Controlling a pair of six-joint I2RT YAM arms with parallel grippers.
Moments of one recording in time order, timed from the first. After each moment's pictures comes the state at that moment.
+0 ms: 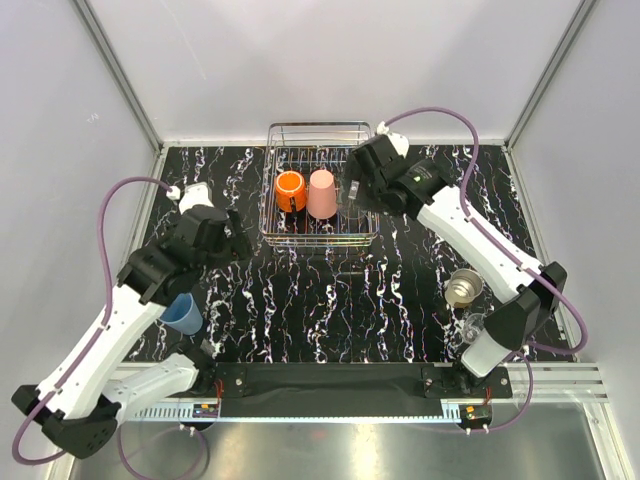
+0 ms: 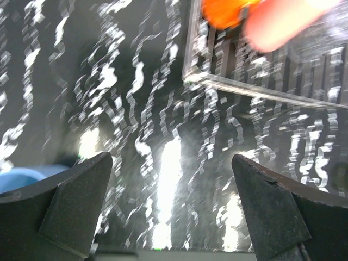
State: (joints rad) left arm -0.59 0.90 1.15 -1.00 -0.44 -0.65; right arm 0.69 1.64 1.78 -0.93 0.31 0.73
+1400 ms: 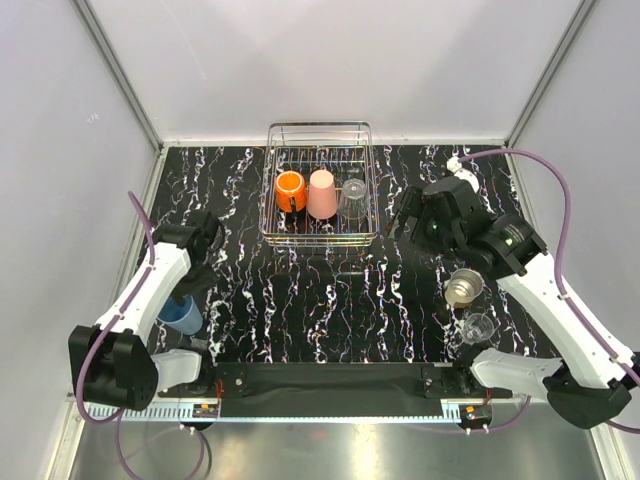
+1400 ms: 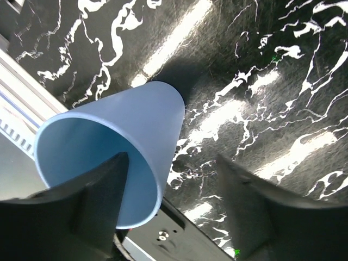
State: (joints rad) left arm -0.16 1.22 0.94 -1.23 -0.46 -0.87; right arm 0.67 1.12 1.44 -1.09 0.29 0.84
